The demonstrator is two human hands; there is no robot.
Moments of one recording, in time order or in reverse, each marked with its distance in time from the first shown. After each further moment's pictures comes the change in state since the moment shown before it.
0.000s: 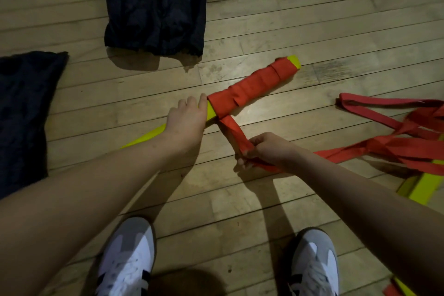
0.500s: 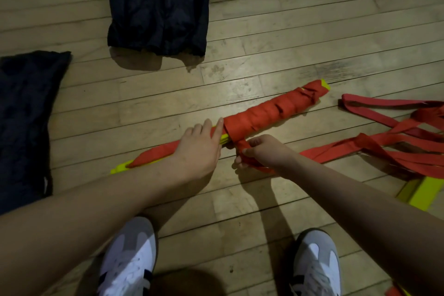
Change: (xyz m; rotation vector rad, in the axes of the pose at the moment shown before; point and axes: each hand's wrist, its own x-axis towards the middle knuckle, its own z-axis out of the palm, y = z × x) left_hand -0.044 0.017 0.019 0.093 -0.027 0.230; right_hand 0.003 0.005 0.015 0.081 0.063 -0.050
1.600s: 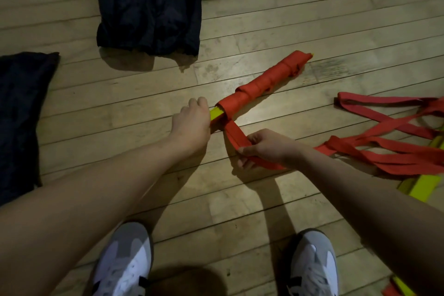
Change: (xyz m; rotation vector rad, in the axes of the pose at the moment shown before) left_hand 0.044 -0.009 -0.026 -0.271 0.051 -0.302; right_hand 0.006 -0.007 -0.024 -0.196 -0.146 -0.026
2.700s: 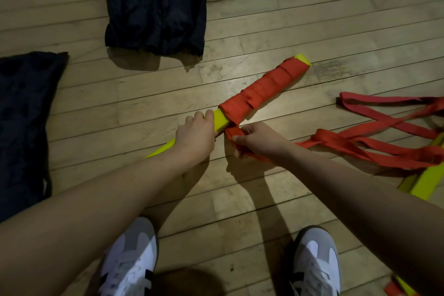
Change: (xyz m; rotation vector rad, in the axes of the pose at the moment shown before) left_hand -0.023 -0.006 0.011 -0.024 -0.058 0.047; right_hand 0.010 -0.012 0.022 -0.010 0.191 -0.090
